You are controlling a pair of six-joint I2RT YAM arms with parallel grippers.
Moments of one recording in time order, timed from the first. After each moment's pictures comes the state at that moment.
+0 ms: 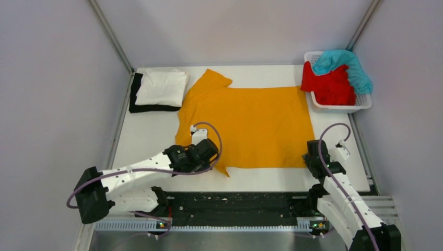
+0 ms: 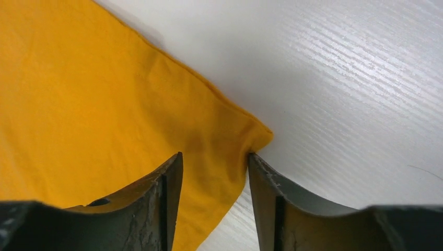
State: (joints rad) left arm -1.05 1.13 0.75 -0.75 -0.36 -0.96; right arm 0.15 0.70 0.29 -0.60 0.48 1.14
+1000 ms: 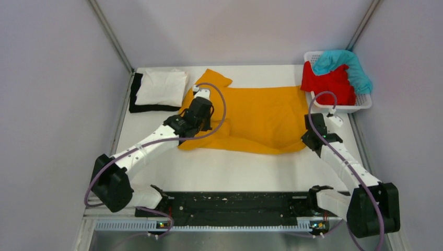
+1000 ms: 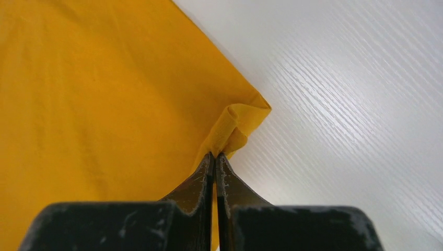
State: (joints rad) left arm -0.68 1.32 1.03 -0.46 -0.35 -0.44; right arm 0.15 1.05 0.59 -0.49 0.47 0.84
